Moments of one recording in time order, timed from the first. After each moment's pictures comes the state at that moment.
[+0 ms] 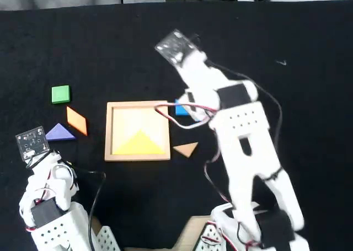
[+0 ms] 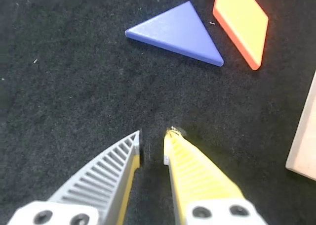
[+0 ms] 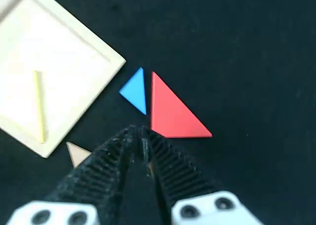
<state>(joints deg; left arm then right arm) -33.2 -104.0 96.2 70.1 -6.5 -13.8 -23.3 24.0 66.8 30.2</state>
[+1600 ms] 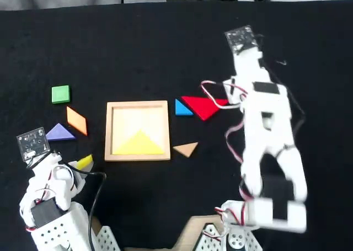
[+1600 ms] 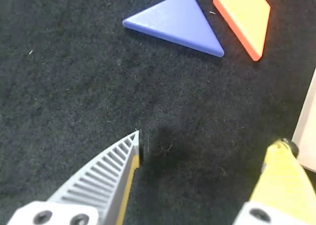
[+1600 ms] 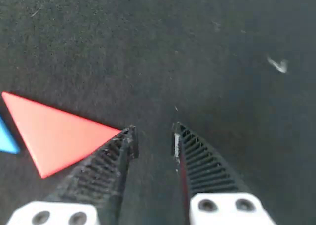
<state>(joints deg) -33.2 -104.0 96.2 71.8 -6.5 6.3 -1.8 25.5 40.7 25.5</state>
